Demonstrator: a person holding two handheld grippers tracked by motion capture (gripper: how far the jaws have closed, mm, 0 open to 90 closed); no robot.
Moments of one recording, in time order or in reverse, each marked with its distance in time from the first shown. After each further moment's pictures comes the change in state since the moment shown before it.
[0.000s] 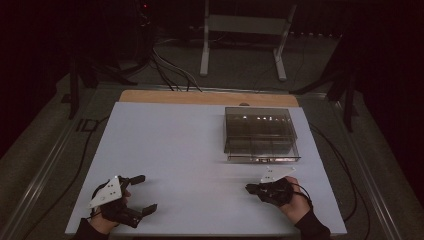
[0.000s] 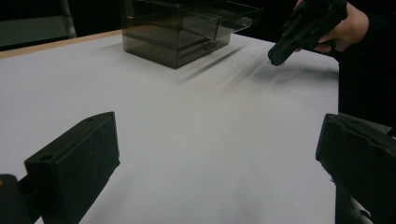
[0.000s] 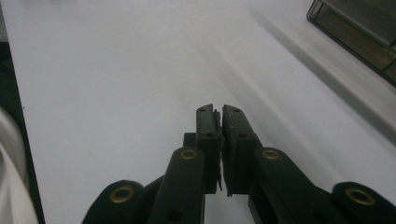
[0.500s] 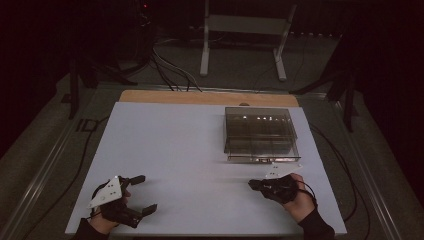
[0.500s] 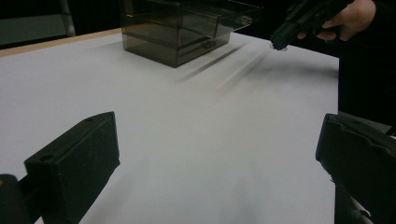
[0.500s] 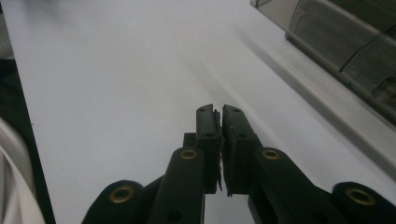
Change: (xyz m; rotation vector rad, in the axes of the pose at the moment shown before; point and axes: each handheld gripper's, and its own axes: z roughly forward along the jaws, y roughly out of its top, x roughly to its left) left arm 0.000 0.000 0.000 0.004 0.001 -0.003; right arm -0.001 0.011 -0.017 -0.032 -0.028 0.020
